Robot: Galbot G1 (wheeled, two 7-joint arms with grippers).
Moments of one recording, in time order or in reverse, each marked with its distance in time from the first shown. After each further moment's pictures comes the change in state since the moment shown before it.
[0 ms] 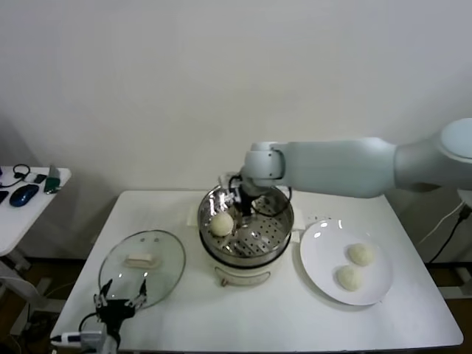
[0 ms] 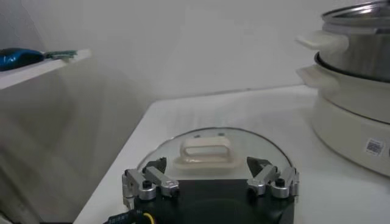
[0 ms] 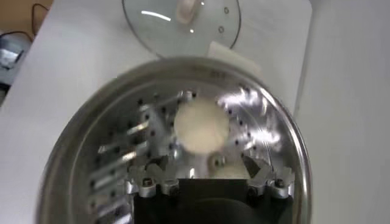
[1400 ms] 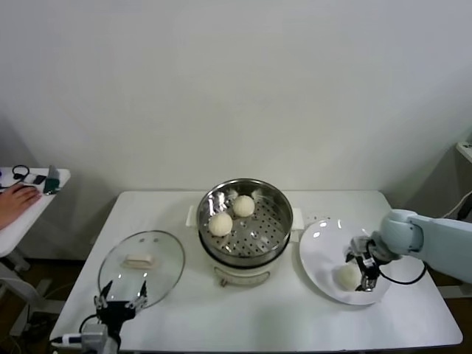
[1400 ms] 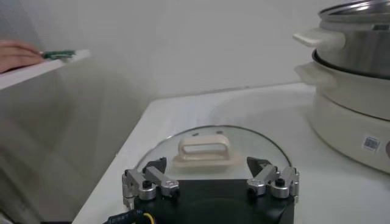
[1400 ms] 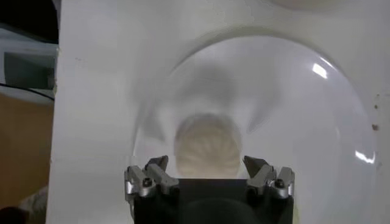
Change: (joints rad) left arm 0.004 -0.010 -0.001 0.005 0.015 0.000 0.001; right arm -0.473 -0.589 0.148 0.013 -0.493 0.105 -0.075
